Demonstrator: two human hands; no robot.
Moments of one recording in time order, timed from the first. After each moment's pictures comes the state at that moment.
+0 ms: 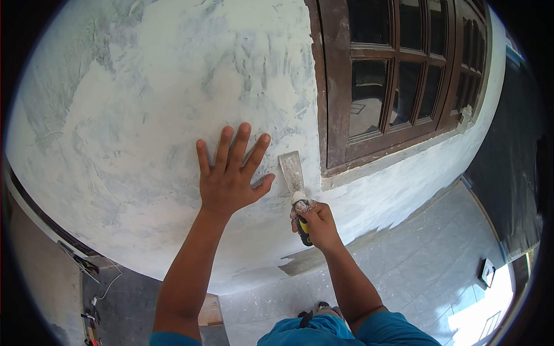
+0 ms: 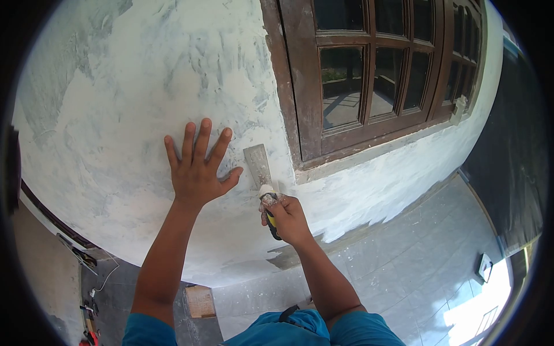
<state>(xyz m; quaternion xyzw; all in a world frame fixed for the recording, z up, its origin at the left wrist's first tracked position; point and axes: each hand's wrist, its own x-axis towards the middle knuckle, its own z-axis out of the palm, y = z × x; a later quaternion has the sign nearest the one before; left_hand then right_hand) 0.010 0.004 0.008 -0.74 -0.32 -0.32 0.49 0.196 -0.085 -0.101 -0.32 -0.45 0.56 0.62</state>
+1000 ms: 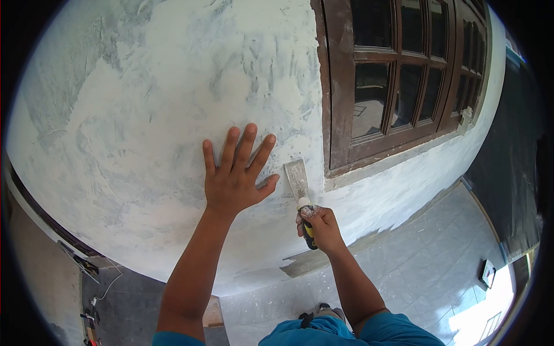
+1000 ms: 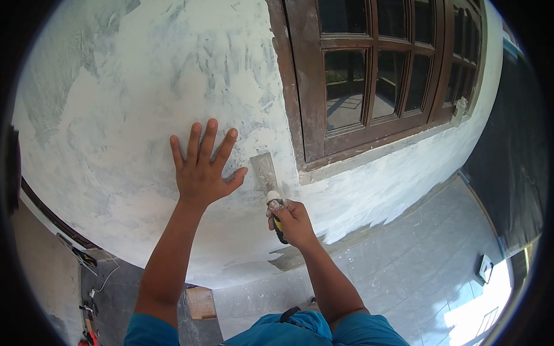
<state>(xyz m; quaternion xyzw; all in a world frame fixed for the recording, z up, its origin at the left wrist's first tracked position) 0.010 0.004 0.008 -0.74 -0.32 -0.33 0.49 0.197 -0.091 -0.105 -0.33 -0.44 0.56 0.62</state>
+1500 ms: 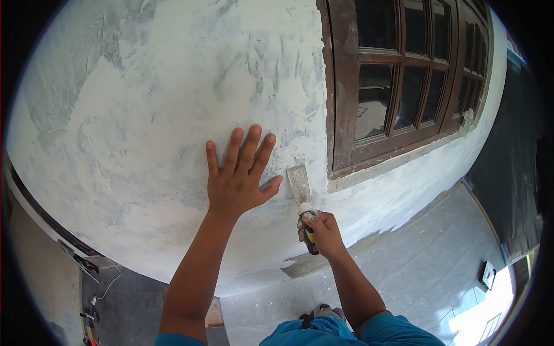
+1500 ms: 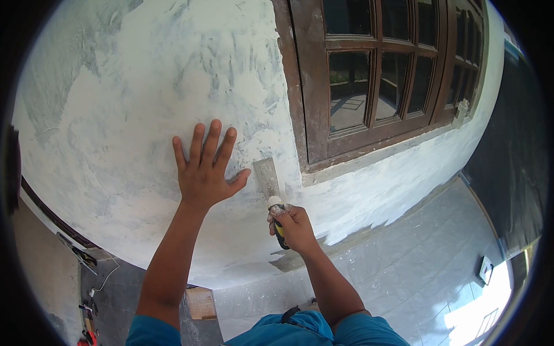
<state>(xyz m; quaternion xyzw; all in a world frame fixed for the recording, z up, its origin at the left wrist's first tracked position) 0.010 0.003 0.009 -0.74 -0.32 -0.33 0.49 0.192 -0.092 -0.107 -0.34 -0.43 0.56 0.62</state>
